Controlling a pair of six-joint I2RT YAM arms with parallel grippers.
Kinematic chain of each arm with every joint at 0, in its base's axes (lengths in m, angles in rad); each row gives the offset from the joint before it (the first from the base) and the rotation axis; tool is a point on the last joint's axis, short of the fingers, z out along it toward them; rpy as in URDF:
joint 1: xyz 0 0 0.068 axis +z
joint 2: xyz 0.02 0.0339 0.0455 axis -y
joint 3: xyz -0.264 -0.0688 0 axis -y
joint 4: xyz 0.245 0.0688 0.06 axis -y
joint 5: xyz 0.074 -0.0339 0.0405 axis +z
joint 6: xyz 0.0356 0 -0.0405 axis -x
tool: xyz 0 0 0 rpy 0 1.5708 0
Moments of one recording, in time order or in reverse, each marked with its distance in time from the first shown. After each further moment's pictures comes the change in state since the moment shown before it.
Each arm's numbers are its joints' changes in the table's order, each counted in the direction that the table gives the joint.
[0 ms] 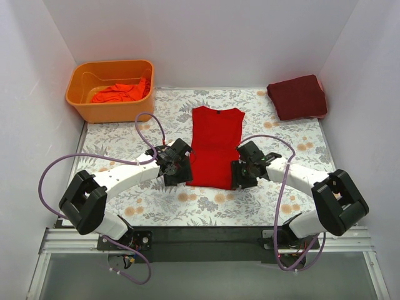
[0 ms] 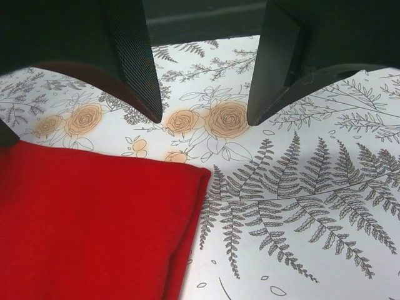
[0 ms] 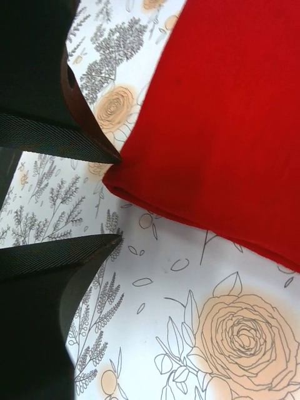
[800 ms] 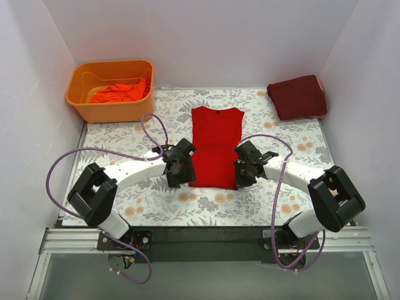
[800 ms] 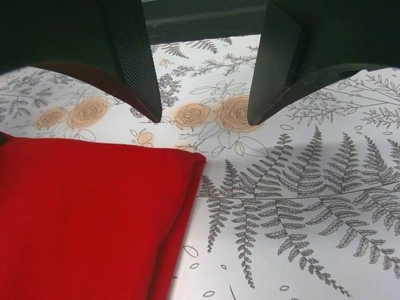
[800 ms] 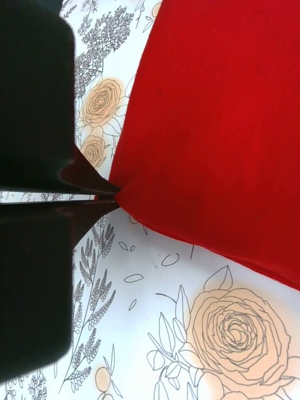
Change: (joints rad) left arm -0.002 -0.081 0.028 0.006 -0.037 0.048; right arm 0.019 -0.056 0.020 -0.003 -0.042 -0.013
